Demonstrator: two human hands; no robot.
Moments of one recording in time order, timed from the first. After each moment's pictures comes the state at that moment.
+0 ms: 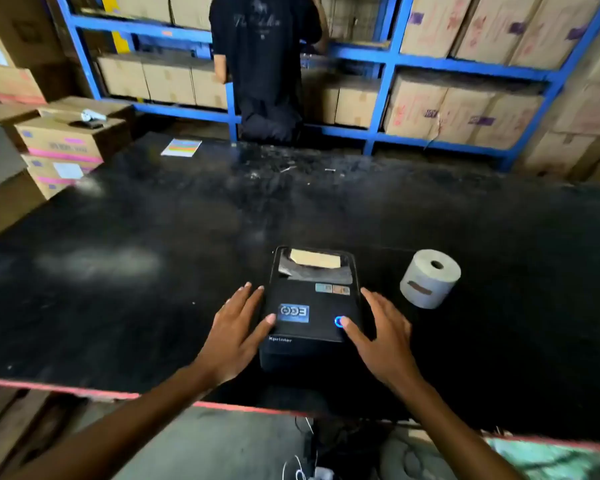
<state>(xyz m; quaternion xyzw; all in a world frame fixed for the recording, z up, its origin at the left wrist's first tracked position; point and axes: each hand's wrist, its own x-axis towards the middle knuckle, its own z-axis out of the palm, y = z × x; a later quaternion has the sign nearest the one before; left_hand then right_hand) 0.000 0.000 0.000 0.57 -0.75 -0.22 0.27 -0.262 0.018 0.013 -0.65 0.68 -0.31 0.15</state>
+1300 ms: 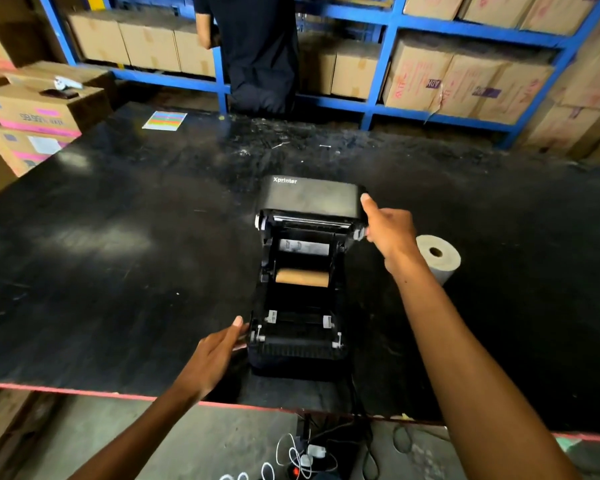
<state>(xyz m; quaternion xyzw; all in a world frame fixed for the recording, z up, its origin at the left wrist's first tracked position) -0.004 0.008 -0.033 0.59 -0.49 -0.54 0.34 -0.269 -0.111 0.108 -0.45 0.71 -0.46 0.28</state>
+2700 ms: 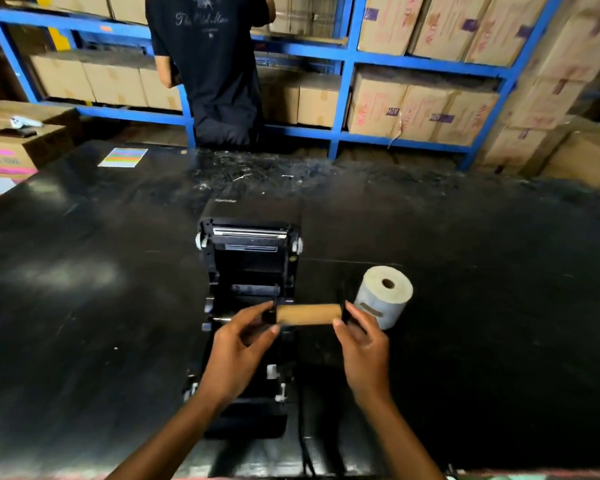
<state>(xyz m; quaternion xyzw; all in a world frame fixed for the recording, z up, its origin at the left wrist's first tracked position) -0.128 -0.043 0.034 0.47 -0.57 -0.46 0.48 -0.311 -0.029 0.026 -0.39 0.57 -0.64 0.33</state>
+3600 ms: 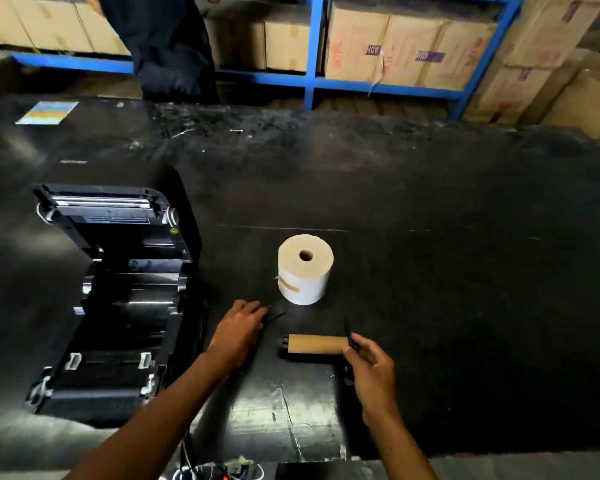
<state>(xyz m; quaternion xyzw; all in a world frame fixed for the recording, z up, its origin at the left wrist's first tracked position) -0.303 -0.100 -0.071 0.52 -0.84 -0.10 0.09 -0.517 0.002 -0.058 -0.23 0.67 -0.55 0.44</state>
